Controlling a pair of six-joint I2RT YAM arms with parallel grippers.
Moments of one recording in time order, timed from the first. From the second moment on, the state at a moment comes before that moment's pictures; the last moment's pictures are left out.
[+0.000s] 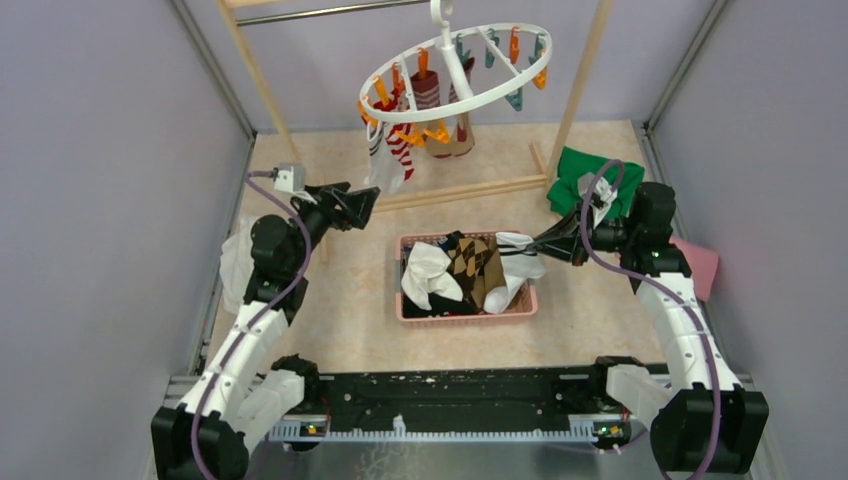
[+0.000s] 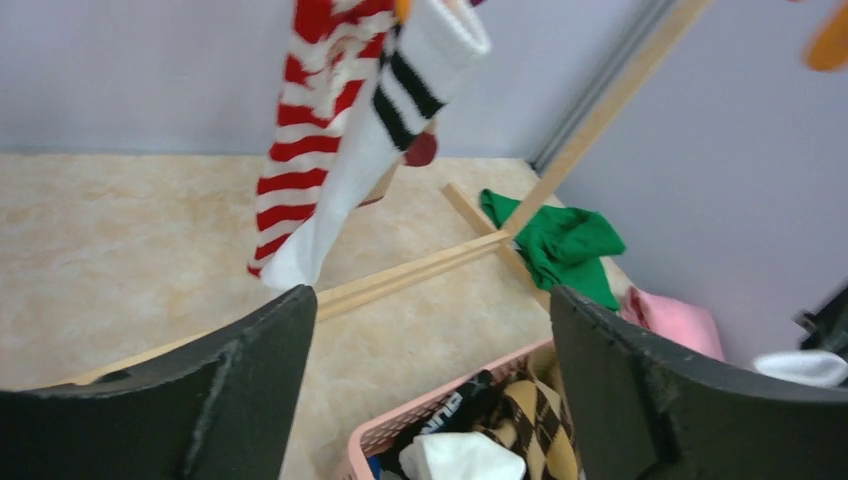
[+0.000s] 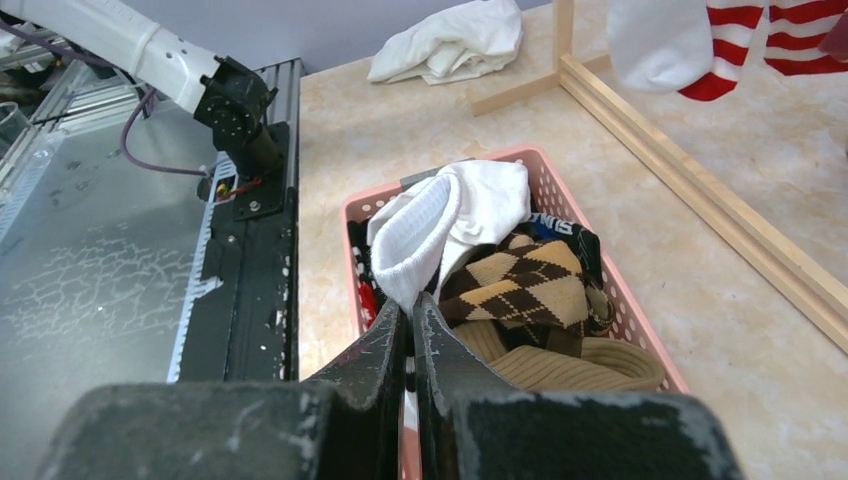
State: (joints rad) left arm -0.20 0.92 0.64 0.41 0.28 -0.49; right arm -0.04 0.99 0.78 -0.17 -1.45 -0.21
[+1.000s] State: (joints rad) left arm -0.63 0.91 0.30 1.16 0.66 -0.42; right arm 0.16 1.15 1.12 -0.55 -1.42 -0.50
